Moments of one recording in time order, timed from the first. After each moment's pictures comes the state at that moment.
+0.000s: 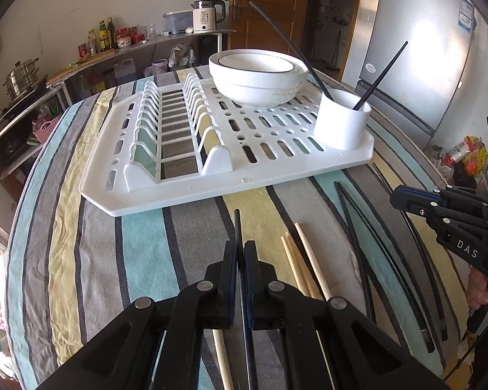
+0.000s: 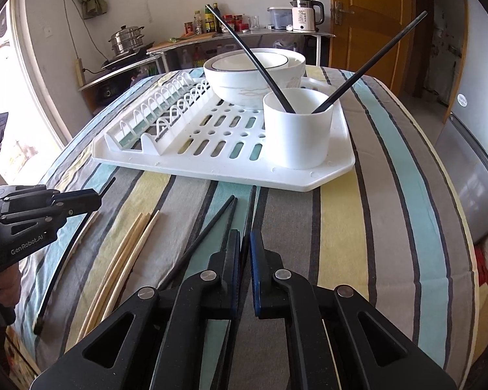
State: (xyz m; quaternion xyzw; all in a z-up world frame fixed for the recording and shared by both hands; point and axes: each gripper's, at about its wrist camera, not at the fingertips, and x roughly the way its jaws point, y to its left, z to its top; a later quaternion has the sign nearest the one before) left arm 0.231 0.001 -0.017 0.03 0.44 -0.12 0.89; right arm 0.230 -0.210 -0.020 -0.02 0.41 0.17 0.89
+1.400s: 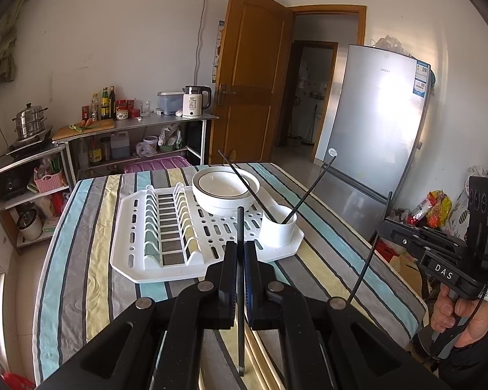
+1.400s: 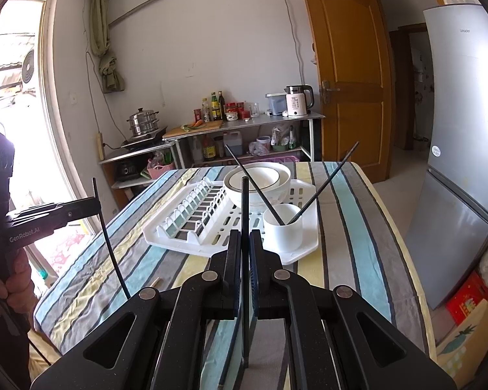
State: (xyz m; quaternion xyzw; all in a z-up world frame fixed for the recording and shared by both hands) left arm 0.151 0.008 0.123 -0.02 0.28 -0.16 0.94; right arm 0.142 -0.242 0.093 0.03 0.25 0.18 0.95
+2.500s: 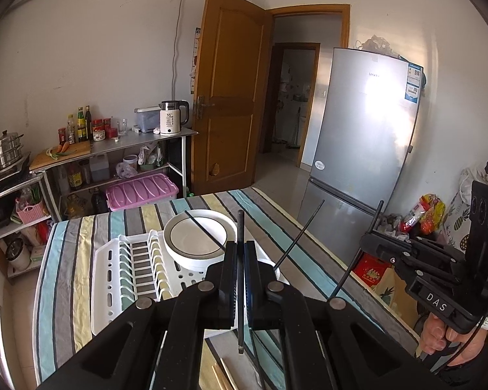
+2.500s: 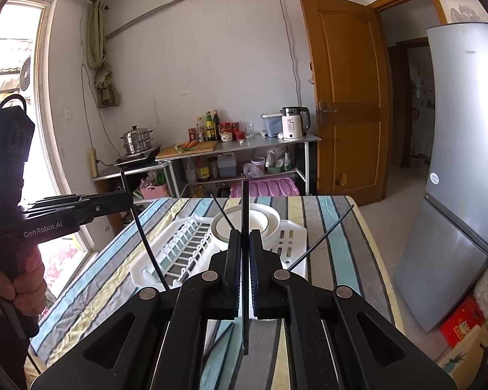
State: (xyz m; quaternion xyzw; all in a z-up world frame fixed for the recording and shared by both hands) left arm 0.242 -0.045 0.181 0.00 0.27 -0.20 0.94; right arm 0.199 -0.249 0.142 0.03 0.21 0.17 0.96
